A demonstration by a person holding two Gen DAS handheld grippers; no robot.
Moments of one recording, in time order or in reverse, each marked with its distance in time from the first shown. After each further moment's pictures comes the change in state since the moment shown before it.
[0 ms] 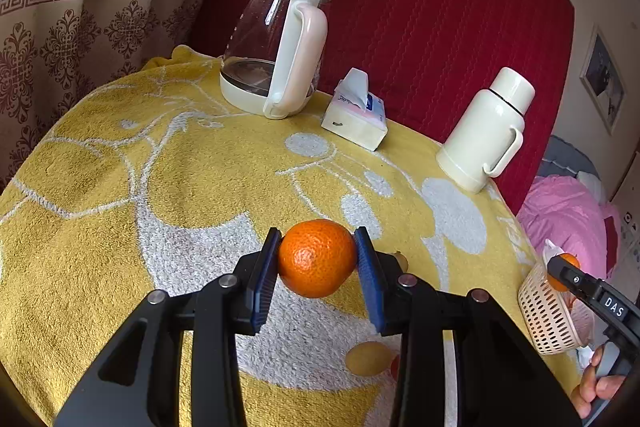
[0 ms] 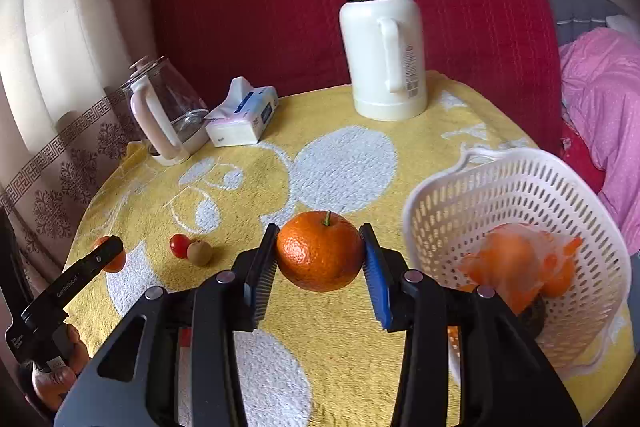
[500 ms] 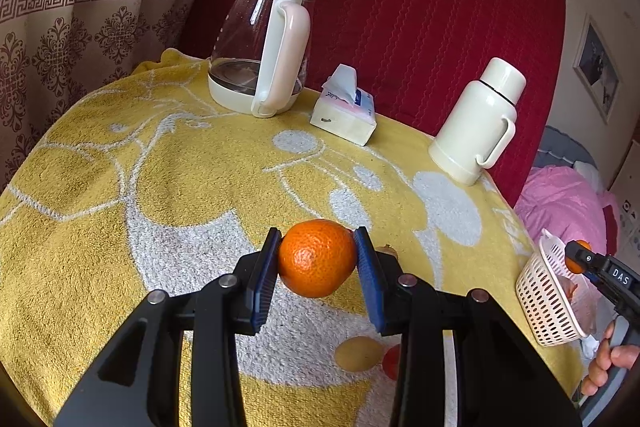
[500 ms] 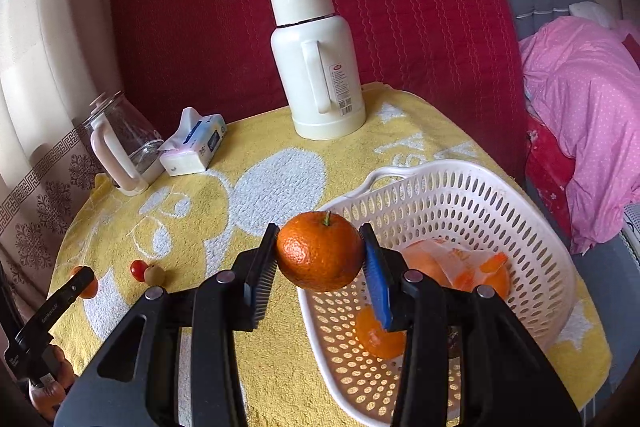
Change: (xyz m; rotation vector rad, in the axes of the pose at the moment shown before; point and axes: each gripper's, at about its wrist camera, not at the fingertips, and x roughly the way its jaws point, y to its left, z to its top) left arm 0.001 -0.010 -0.003 0.035 0.003 -0.013; right arm -0.015 -0.052 0.013 0.075 -0.040 -0.097
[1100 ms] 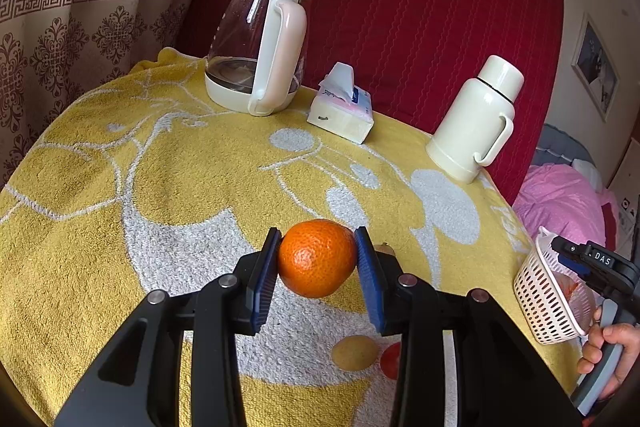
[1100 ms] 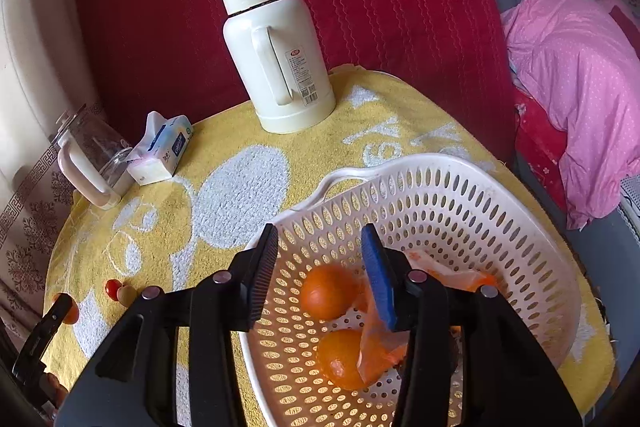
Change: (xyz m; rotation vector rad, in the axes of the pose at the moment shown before) left arm 0.000 -0.002 0.000 0.003 0.004 -0.005; right arm 0.032 -0.029 0.012 0.086 0.059 -0.037
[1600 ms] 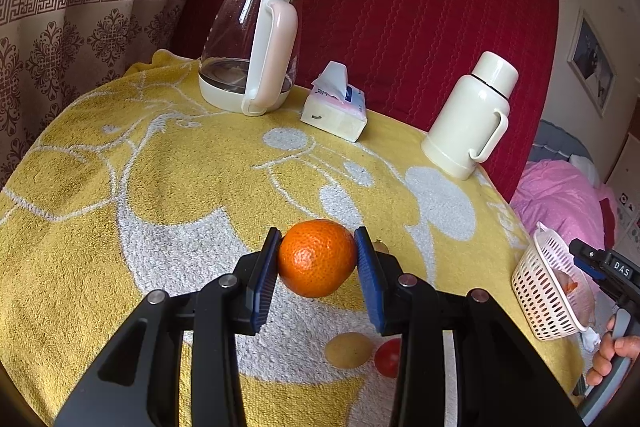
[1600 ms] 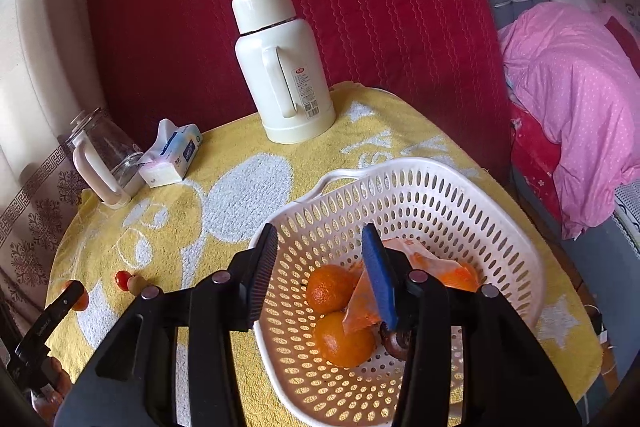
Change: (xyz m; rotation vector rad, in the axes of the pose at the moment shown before) left arm 0.000 -0.005 -0.002 0.018 0.001 -0.013; right arm -0.039 -0.001 -0.014 -0.023 -0.063 0.006
